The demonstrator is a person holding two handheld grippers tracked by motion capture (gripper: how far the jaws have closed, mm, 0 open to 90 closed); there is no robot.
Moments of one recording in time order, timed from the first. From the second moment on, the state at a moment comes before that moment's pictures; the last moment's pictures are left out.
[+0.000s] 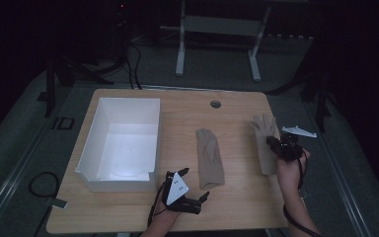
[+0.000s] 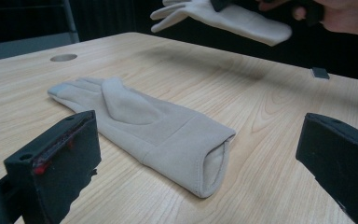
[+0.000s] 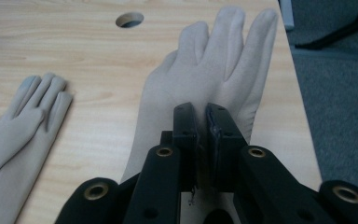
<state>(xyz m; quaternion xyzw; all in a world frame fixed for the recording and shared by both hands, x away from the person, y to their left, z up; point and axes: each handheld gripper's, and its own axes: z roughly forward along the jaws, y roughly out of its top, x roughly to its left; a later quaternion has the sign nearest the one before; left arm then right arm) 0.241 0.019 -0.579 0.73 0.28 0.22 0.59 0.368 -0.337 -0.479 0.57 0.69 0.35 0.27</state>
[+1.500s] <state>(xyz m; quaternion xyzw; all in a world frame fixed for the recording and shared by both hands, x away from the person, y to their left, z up) 0.241 0.018 -0.579 0.73 0.28 0.22 0.58 0.366 -0.369 -0.546 0.44 0.79 0.35 0.23</state>
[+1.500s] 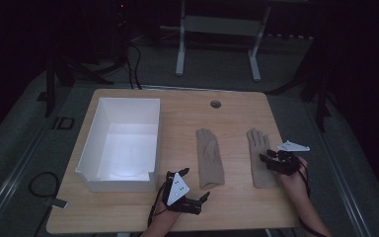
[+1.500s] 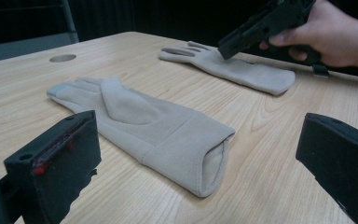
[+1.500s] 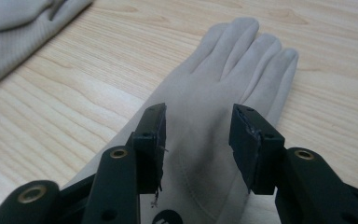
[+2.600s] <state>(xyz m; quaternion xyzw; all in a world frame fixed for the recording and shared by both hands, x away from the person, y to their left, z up) 0.241 0.018 -0.579 0.73 0.28 0.22 0.58 0.364 -0.321 -0.448 0.45 0.75 0.40 0.27</state>
